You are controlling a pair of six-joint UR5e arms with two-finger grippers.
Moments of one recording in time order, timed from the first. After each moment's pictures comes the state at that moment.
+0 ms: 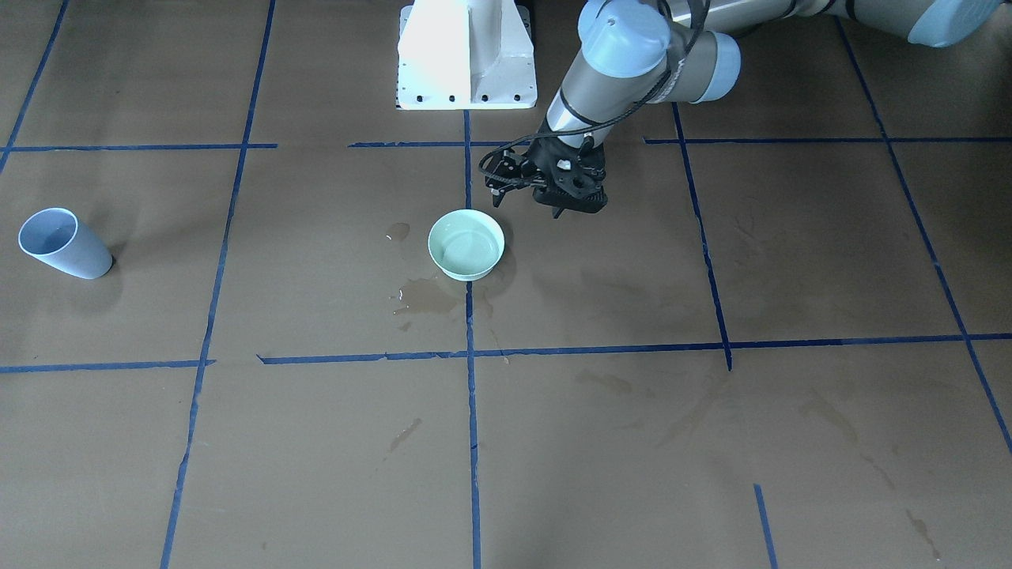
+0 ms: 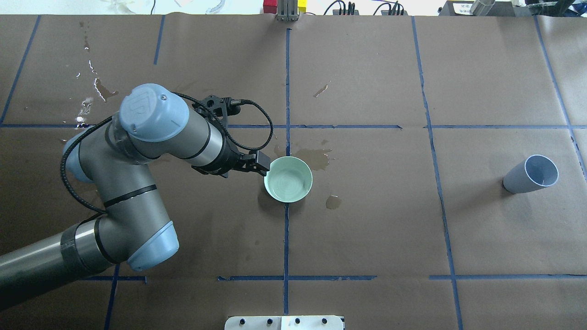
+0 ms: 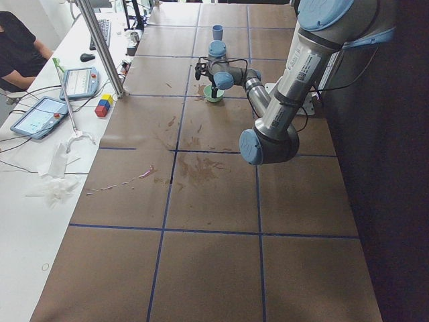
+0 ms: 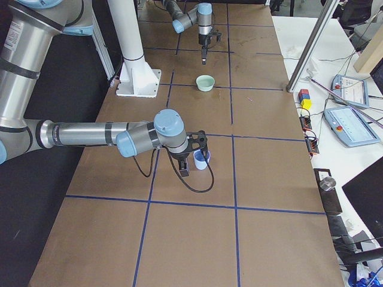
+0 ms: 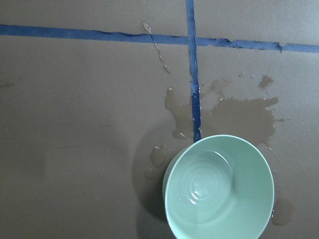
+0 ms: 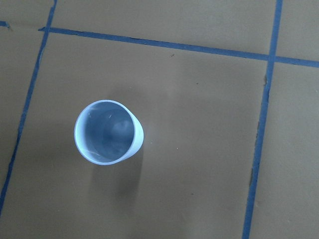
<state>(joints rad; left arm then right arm) -0.58 -2.12 -1.79 -1.85 -2.00 -1.24 1.41 -1.98 2.02 -1.20 2.42 0.22</state>
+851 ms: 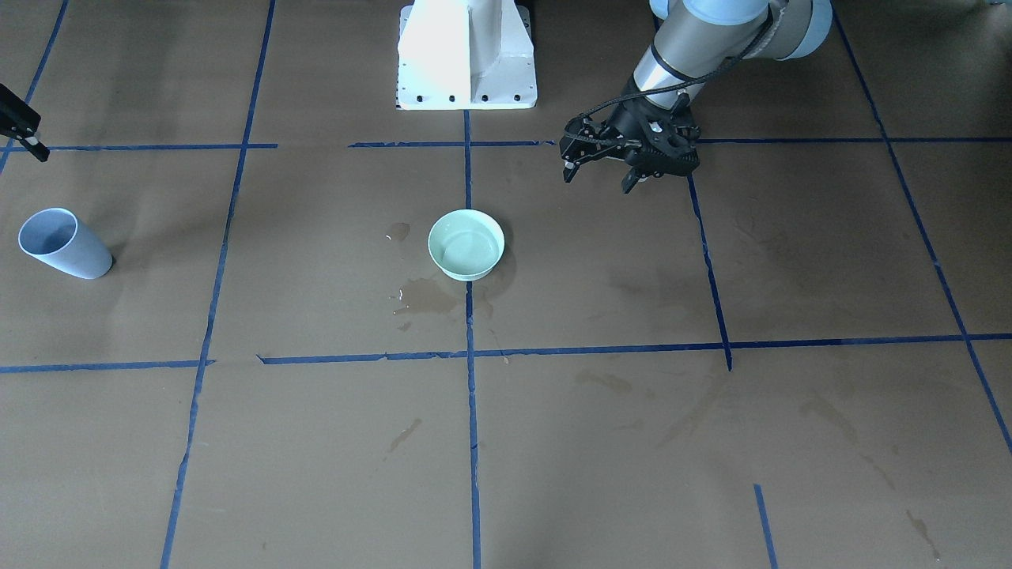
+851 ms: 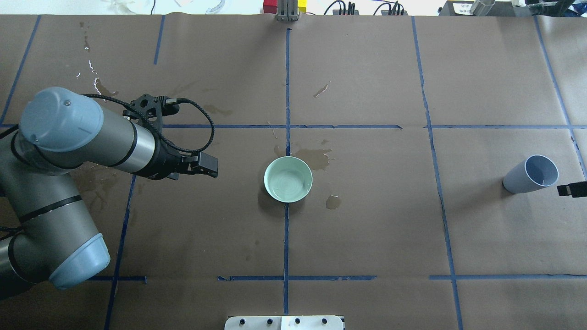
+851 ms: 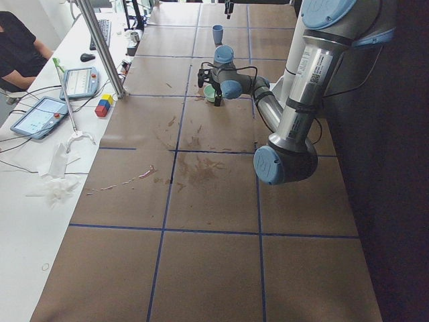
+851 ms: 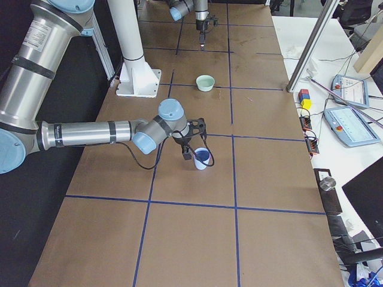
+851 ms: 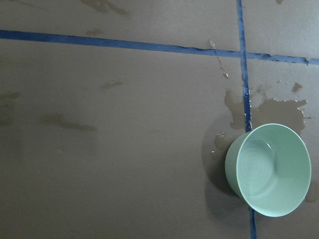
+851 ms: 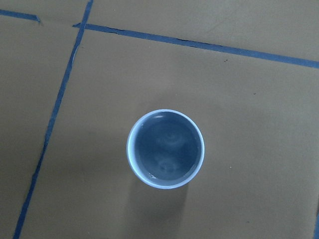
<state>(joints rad) -0.63 -1.91 -1.99 -1.85 -2.00 -1.24 1.03 -2.00 2.02 -0.83 2.16 0.74</state>
